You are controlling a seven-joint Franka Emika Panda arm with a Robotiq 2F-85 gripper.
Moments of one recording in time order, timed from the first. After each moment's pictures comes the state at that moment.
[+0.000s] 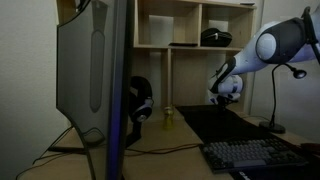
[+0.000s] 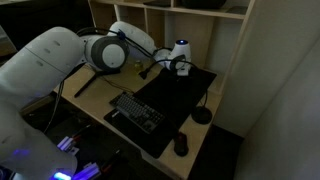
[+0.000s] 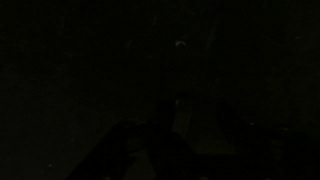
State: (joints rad) arm -0.06 1.11 -0.18 -1.12 0.17 2.47 1.69
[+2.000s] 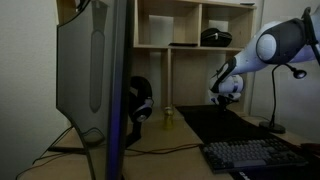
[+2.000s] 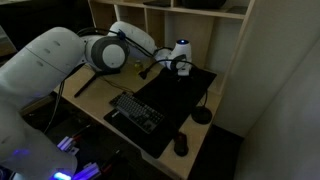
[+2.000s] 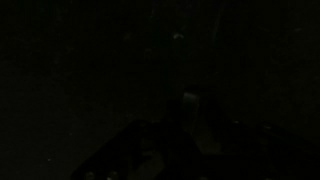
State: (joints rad) arm -0.07 1.11 -0.18 -1.11 0.17 2.45 1.69
